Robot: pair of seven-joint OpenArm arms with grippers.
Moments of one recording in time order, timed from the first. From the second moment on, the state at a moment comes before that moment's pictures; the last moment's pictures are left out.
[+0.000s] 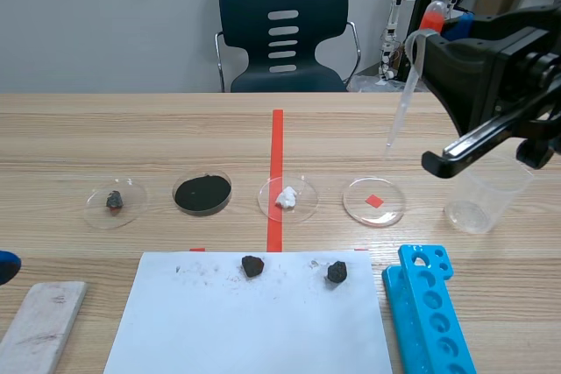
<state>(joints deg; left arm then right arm) 70.7 -21.0 -17.9 119.8 10.0 -37.6 -46.3 -32.8 36.3 2.4 129.3 21.0 11.7 -0.2</state>
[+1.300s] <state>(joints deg) 70.7 -21.0 -17.9 119.8 10.0 -37.6 -46.3 -4.8 17.9 -7.3 95.4 12.7 20.8 1.2</state>
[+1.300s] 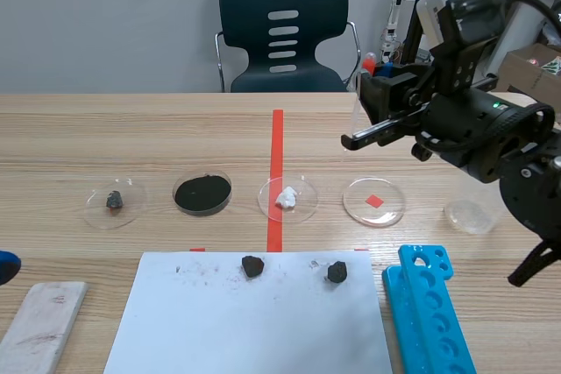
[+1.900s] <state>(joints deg) 70.7 -21.0 -17.9 119.8 10.0 -37.6 -46.4 6.0 12.2 -13.3 78.1 8.2 21.3 6.6</state>
